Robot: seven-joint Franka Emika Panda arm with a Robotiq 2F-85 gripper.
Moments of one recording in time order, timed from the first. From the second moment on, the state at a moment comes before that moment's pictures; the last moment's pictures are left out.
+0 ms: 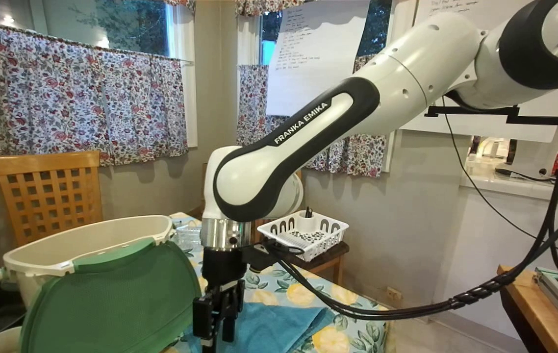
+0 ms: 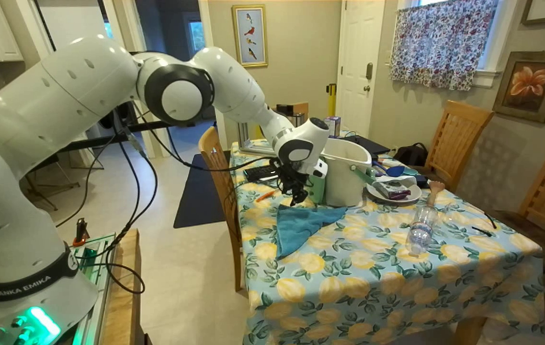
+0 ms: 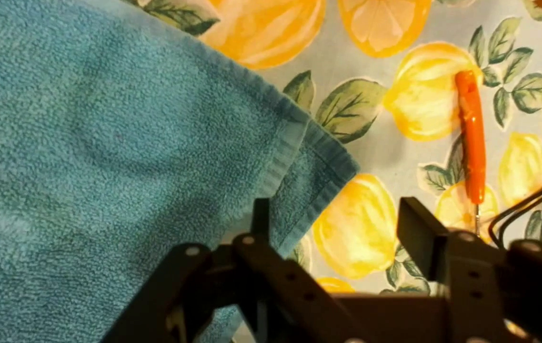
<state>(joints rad) 0.07 1.03 0.21 -1.32 0.23 2.26 -0.07</state>
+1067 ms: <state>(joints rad) -0.02 0.98 0.17 -1.39 0.23 2.35 -0.24</state>
